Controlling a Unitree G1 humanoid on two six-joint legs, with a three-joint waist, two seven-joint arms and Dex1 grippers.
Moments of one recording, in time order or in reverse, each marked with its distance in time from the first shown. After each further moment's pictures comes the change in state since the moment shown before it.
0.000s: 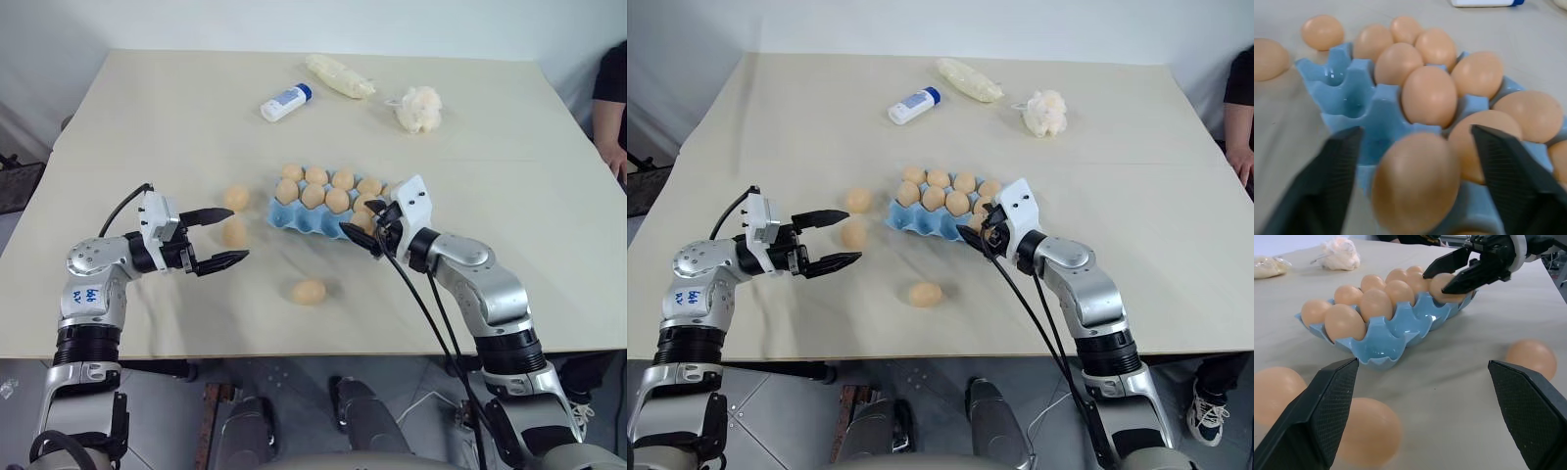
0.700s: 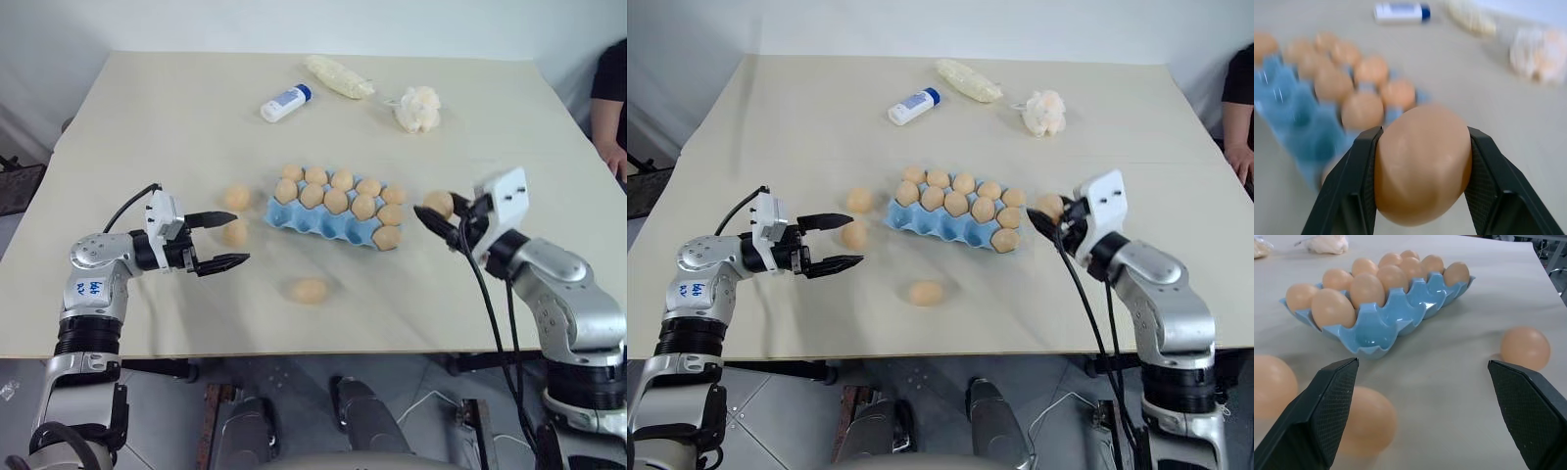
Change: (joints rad) left arm -0.059 0.013 -0.038 0.092 0.027 -0.002 -0.044; right arm 0.118 -0.137 -0.247 -0.206 0.115 0.078 -0.046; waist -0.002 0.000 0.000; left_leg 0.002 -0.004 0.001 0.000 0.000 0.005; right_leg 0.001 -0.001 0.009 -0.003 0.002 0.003
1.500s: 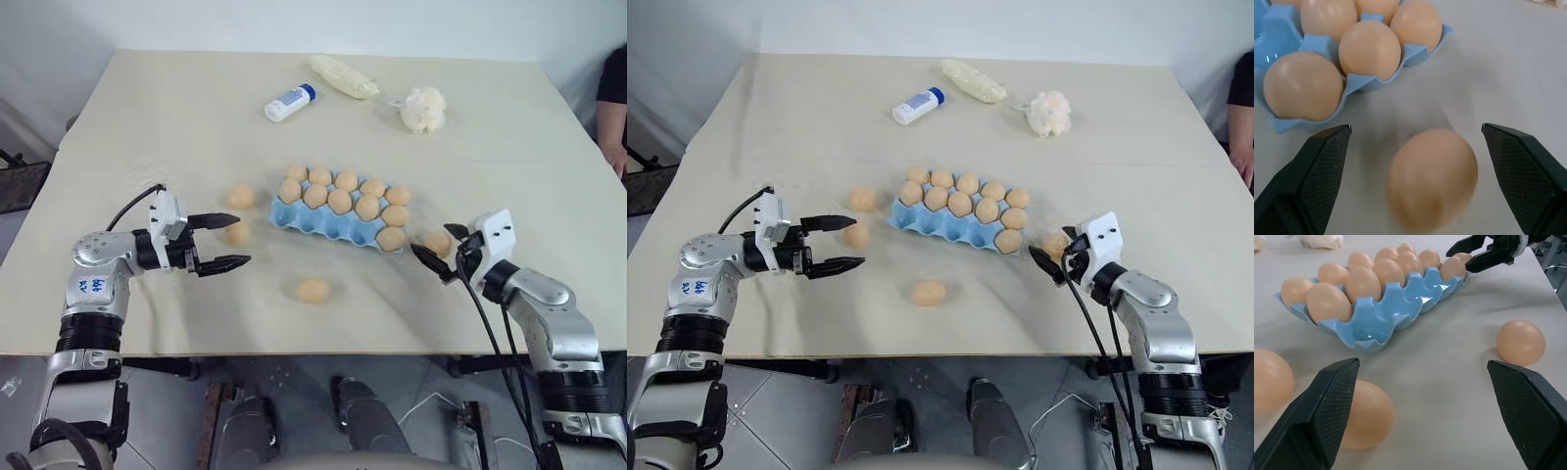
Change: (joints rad) left arm -0.013 0.001 -0.015 0.014 0.017 -0.001 -0.020; right arm 0.121 -0.036 0.021 0.327 -0.089 -0.286 0.120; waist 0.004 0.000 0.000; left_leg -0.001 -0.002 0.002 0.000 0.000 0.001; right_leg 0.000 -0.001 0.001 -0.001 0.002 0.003
